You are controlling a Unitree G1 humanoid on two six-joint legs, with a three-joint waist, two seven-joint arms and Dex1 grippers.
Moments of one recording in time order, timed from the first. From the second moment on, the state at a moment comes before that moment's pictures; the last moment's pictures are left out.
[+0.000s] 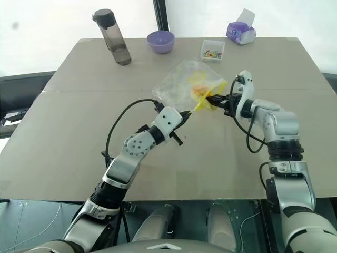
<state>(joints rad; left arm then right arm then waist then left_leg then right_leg) -0.42 0.22 -0.27 -0.06 0.10 0.18 -0.46 -0.77 -0.45 -0.06 0.29 0.45 0.76 0.81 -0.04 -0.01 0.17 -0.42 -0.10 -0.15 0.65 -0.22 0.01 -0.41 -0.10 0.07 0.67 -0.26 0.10</state>
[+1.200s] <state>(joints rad) -0.38 0.15 -0.25 -0.11 -0.08 0.22 -0.54 -0.72 -0.42 0.06 0.28 0.26 0.55 0.73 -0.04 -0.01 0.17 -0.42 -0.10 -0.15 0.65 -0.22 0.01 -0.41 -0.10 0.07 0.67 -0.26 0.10</state>
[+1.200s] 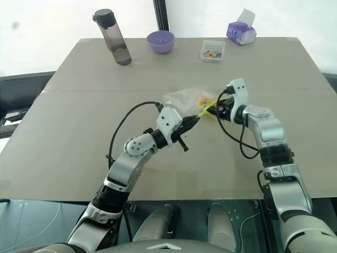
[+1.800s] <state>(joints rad) -0.39 0.07 -0.14 -0.09 -0.20 0.34 -0.46 -0.49 -0.82 0.08 0.11 0.14 0.40 0.91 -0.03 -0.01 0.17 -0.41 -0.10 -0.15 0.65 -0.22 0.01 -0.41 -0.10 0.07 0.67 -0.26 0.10</state>
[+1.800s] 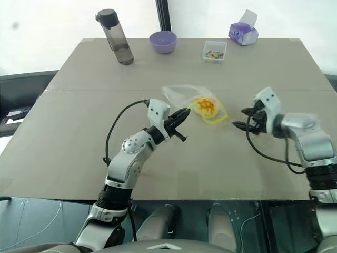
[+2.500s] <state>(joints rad) -0.39 0.07 -0.14 -0.08 -0.20 0.34 -0.44 -0.59 -0.62 0.18 0.34 -0.06 0.13 0.78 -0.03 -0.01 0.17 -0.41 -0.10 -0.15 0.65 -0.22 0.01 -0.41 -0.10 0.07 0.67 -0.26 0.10</state>
